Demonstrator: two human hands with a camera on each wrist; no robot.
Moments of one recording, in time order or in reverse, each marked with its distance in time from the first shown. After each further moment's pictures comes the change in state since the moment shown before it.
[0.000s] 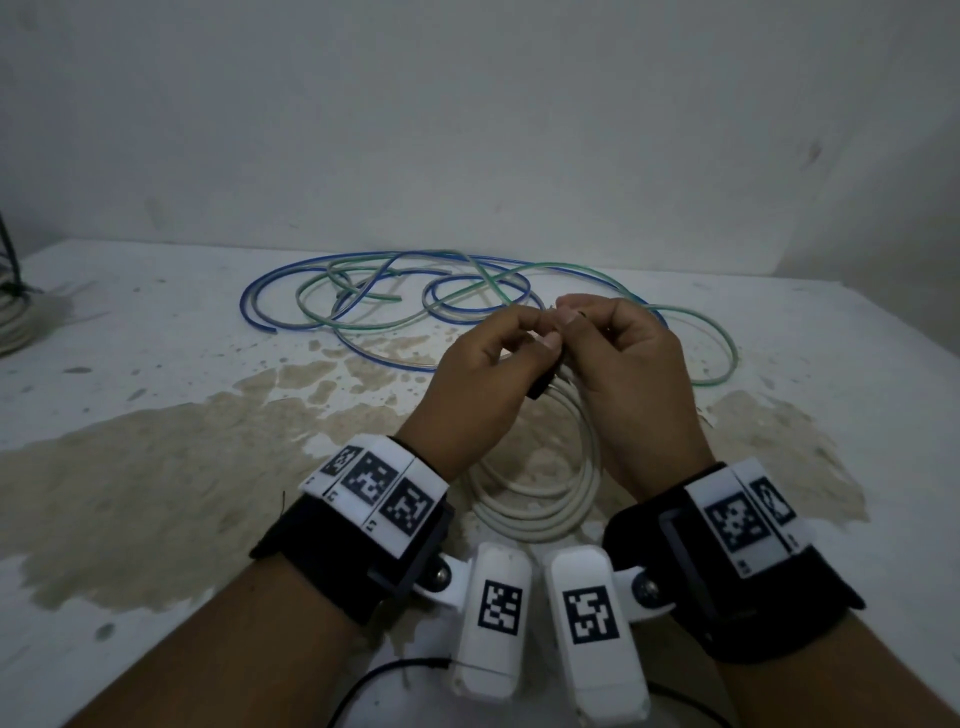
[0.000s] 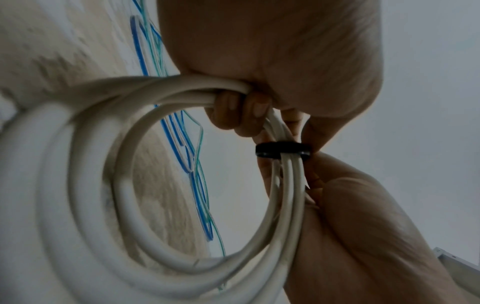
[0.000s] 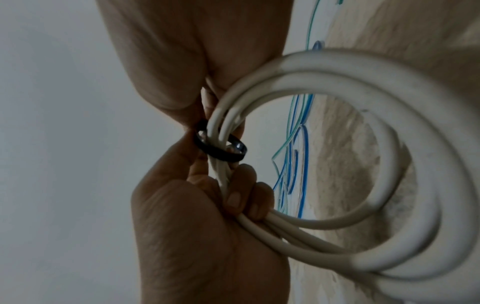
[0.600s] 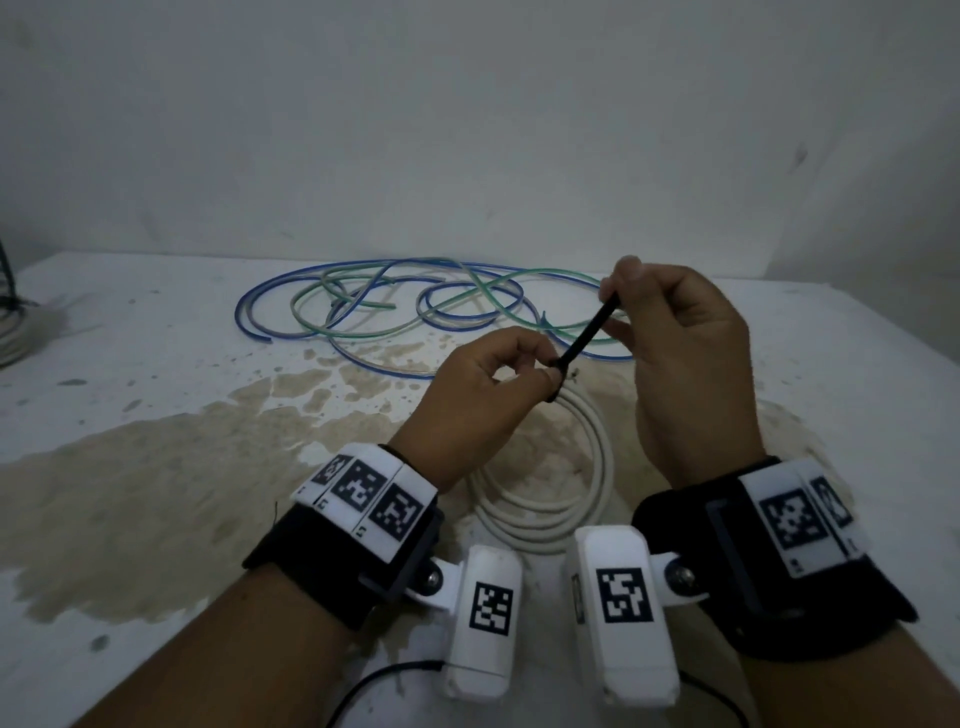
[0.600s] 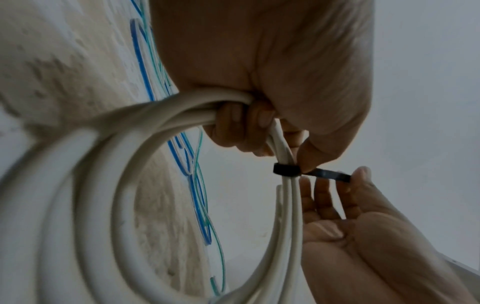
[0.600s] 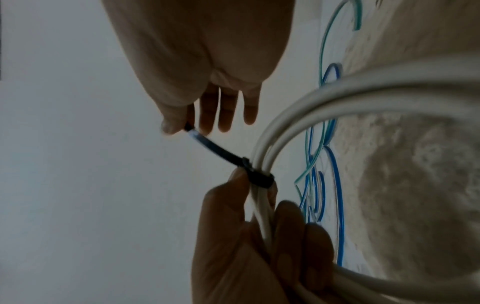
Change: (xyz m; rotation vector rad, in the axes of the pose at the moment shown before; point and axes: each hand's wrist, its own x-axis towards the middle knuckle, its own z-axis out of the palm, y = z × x) left_hand -0.003 0.000 0.001 0.099 -0.037 -0.025; right_hand 0.012 -0.012 -0.023 0.062 0.116 -0.134
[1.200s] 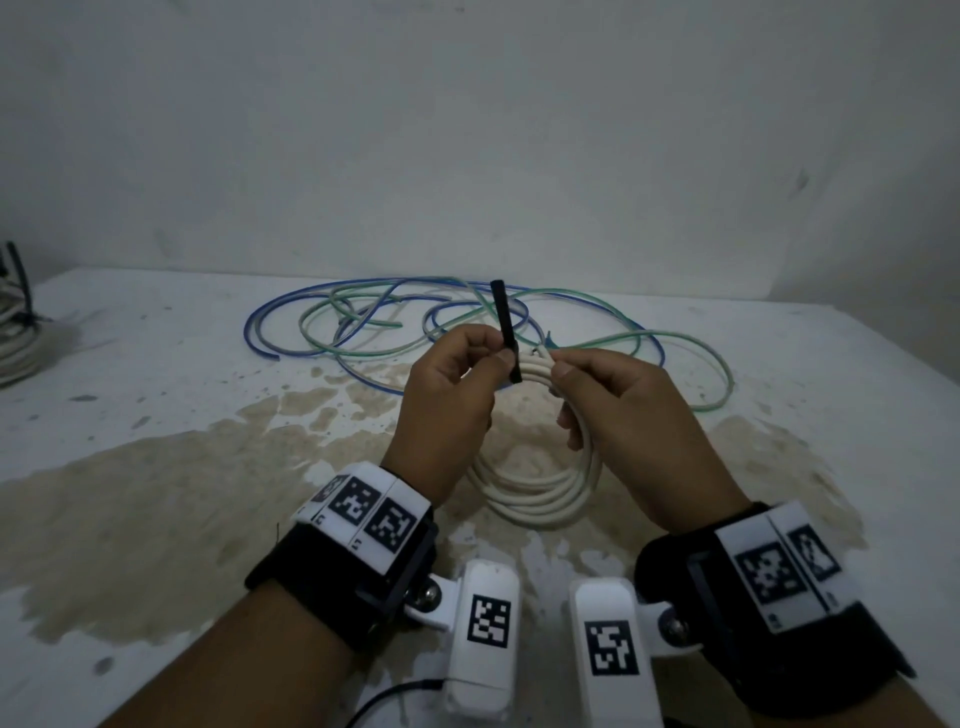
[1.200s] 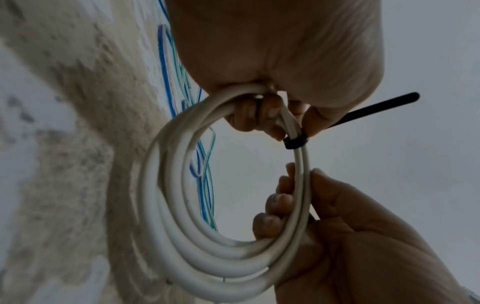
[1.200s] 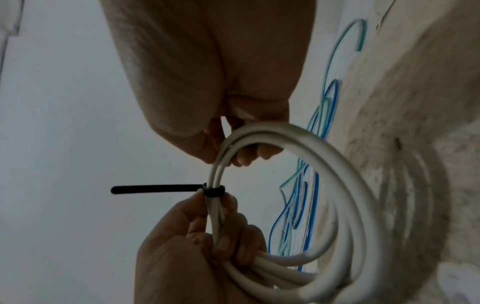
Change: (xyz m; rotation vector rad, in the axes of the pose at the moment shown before) left_hand 0.005 -0.004 -0.011 -0.270 0.236 -0.026; right_hand -0.014 0.011 0.004 -0.276 -0.315 0.182
